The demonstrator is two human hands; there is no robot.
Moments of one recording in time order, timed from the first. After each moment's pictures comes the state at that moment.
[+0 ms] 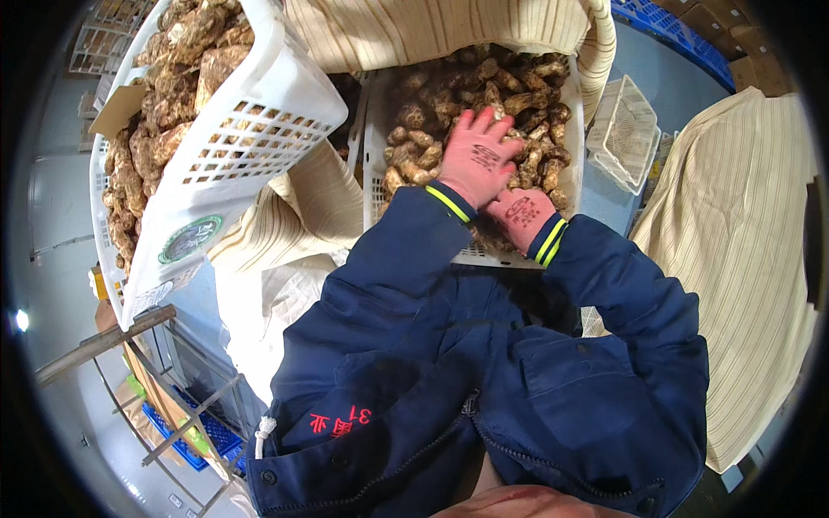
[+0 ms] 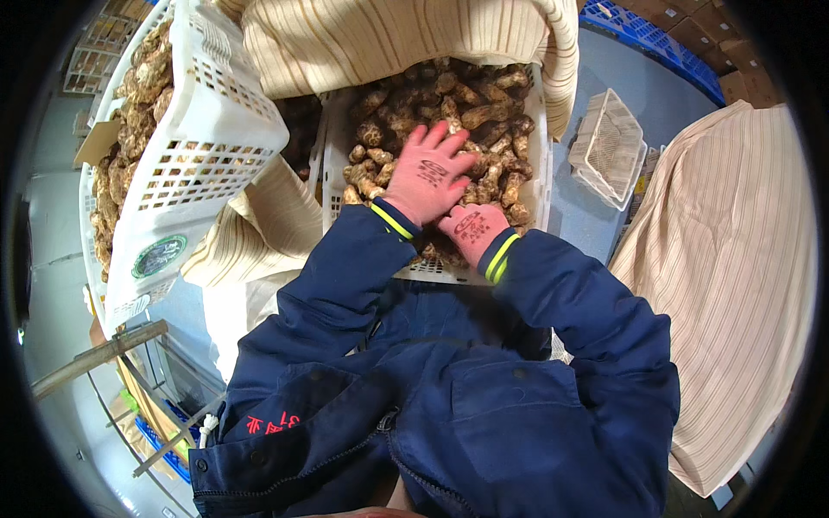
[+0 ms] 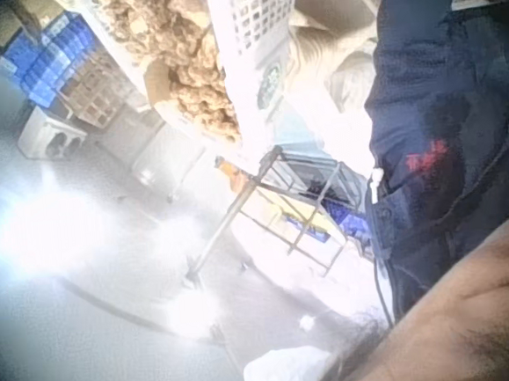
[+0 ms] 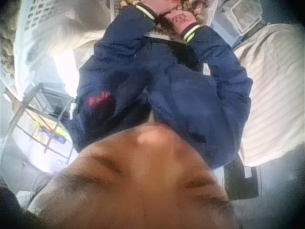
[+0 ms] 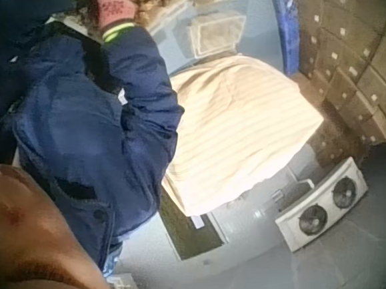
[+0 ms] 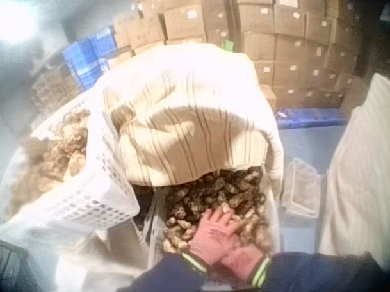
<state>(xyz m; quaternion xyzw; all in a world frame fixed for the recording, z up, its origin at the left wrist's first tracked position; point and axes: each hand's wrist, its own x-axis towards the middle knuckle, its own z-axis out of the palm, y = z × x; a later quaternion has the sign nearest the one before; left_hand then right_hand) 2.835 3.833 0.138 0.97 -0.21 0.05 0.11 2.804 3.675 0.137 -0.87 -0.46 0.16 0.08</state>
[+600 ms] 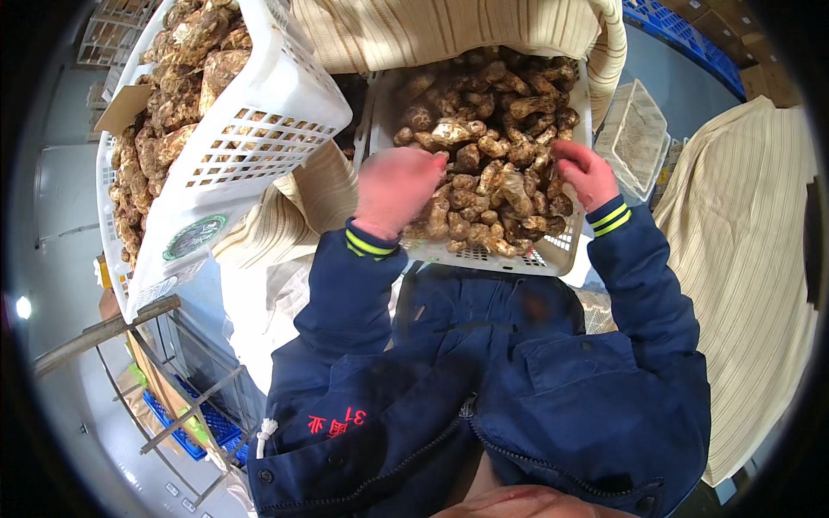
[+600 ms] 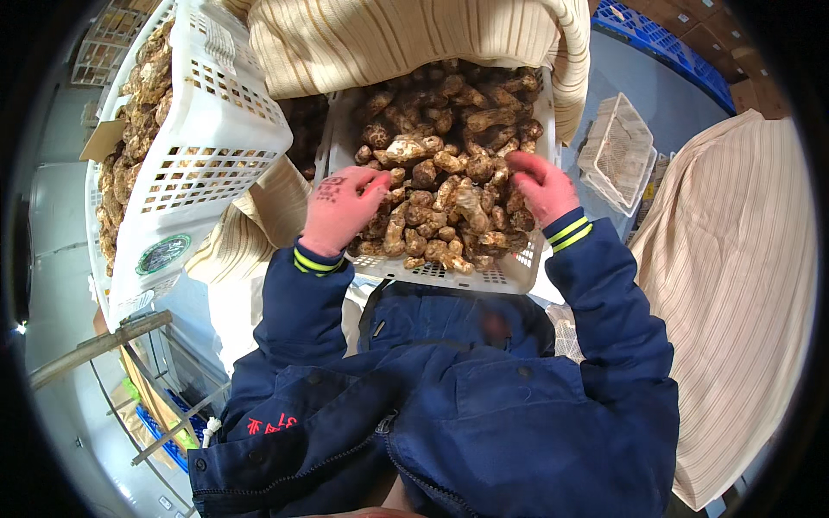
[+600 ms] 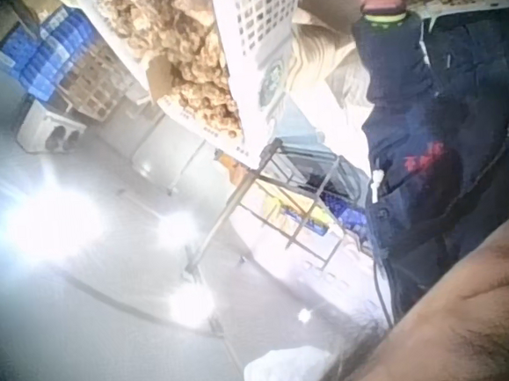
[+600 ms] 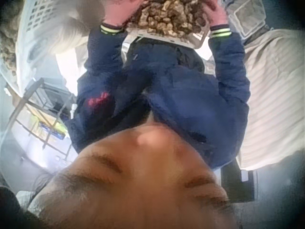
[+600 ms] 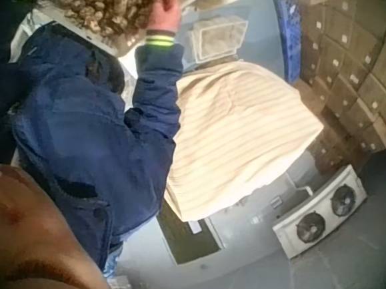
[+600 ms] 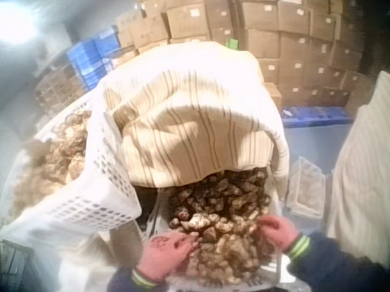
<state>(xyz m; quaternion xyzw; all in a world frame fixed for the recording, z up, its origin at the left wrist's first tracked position) 2.789 3.908 0.183 0.98 -0.04 0.03 0.19 2.871 3.601 0.120 -0.78 -0.09 0.20 0.58</state>
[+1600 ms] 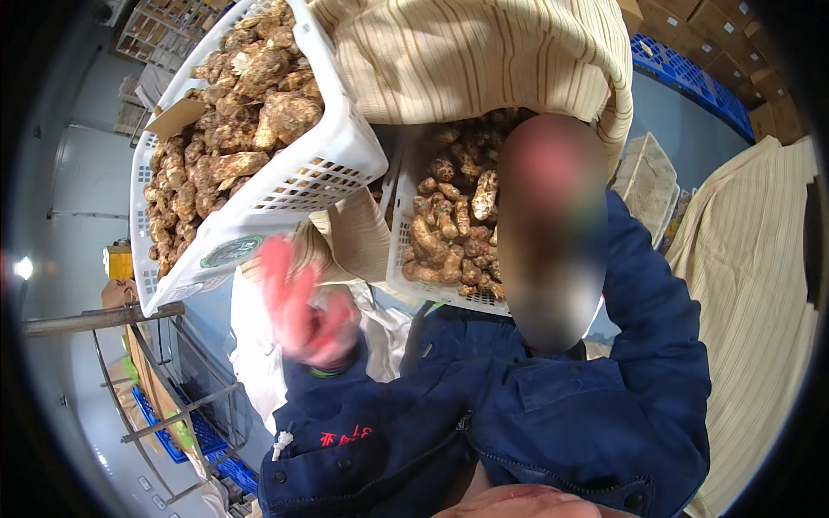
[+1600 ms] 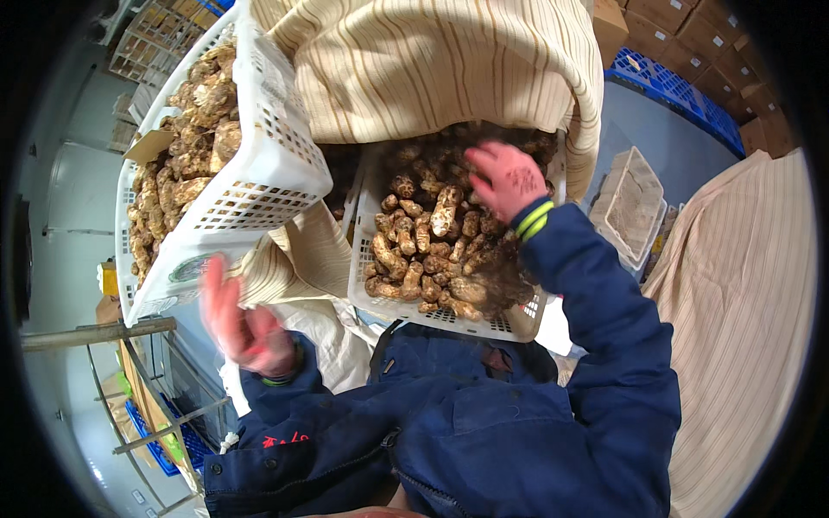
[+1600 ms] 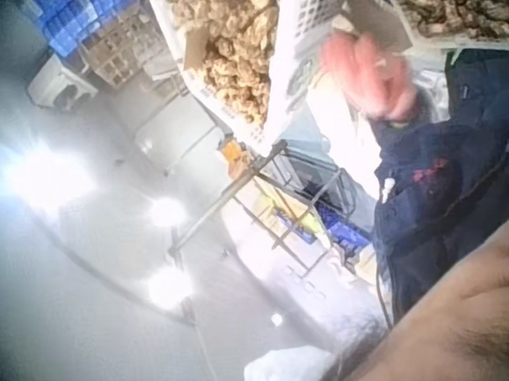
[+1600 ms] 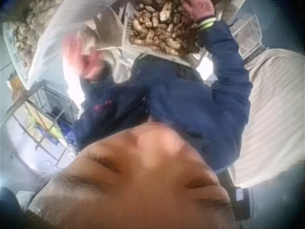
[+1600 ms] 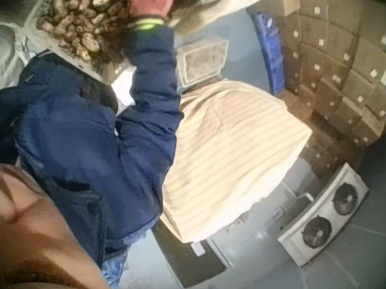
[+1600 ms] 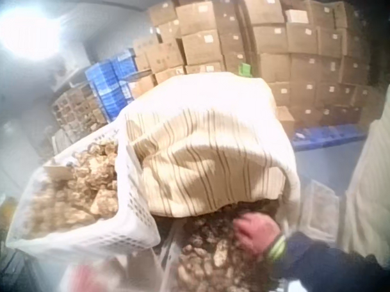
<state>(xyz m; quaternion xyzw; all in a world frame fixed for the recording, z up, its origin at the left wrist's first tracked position) 2.680 3.938 0.312 0.88 -0.03 0.46 0.14 2.937 3.698 0.183 -0.86 -0.42 -0.07 0.29</state>
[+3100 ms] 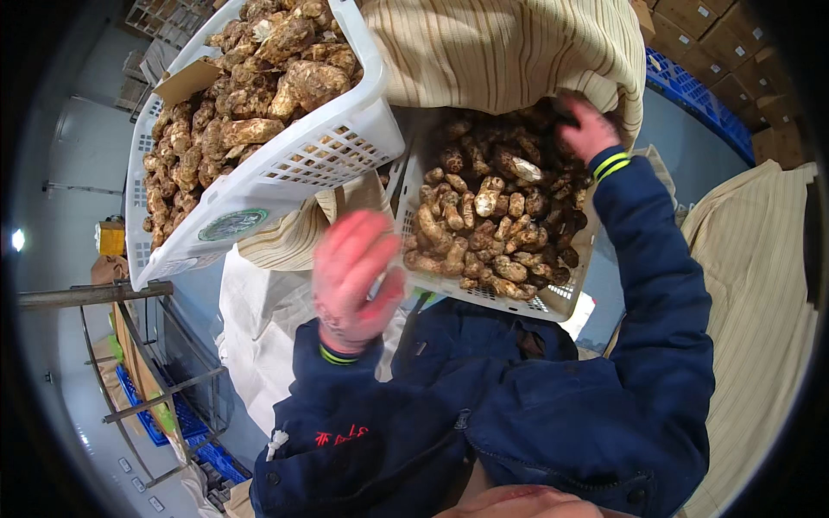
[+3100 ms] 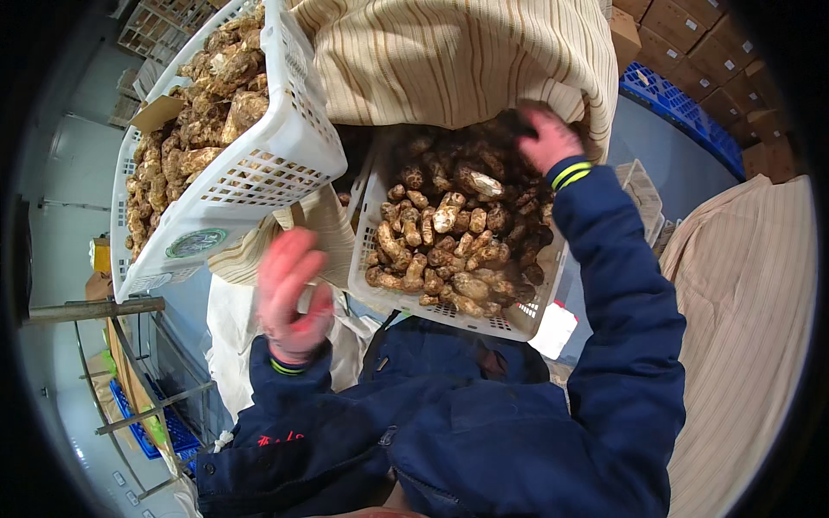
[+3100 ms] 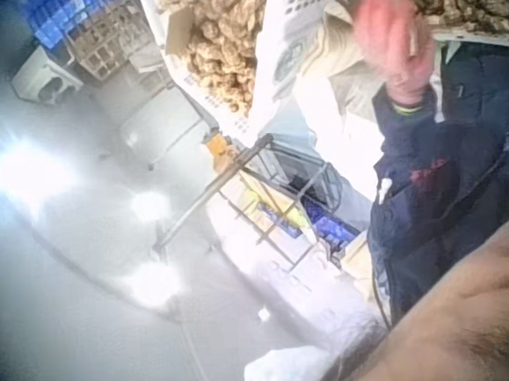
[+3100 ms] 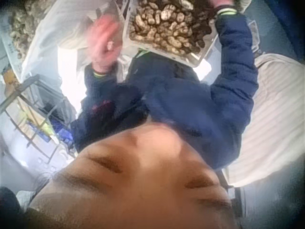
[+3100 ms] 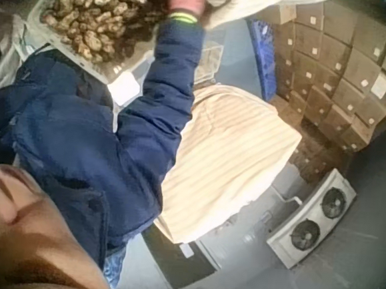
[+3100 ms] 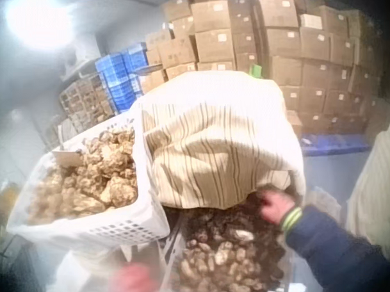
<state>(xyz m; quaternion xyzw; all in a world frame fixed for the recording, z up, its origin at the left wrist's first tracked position) 2.691 3.931 0.292 0.92 -0.10 0.31 0.21 3.025 3.665 0.157 -0.92 -0.31 0.00 0.24</state>
